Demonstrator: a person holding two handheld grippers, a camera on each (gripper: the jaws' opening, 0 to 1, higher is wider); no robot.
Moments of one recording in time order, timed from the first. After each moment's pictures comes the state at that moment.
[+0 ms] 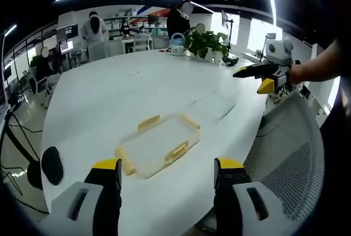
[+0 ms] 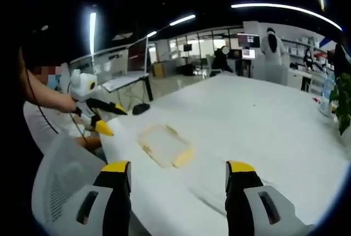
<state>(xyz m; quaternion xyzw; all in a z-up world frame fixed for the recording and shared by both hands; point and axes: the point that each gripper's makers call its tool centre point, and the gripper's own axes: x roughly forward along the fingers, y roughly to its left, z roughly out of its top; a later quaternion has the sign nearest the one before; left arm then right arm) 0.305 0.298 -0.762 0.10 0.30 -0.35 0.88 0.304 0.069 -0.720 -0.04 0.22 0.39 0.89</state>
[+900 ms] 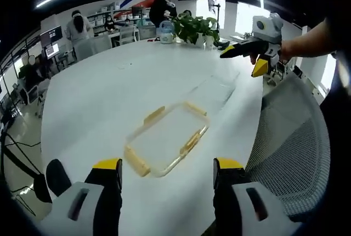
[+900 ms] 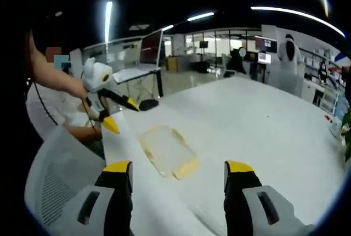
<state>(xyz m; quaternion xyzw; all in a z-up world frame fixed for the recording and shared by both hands) 0.327 0.314 -0.775 0.16 0.32 -0.39 0.85 0.327 0.104 -0.722 -0.09 0.22 0.44 0.86</state>
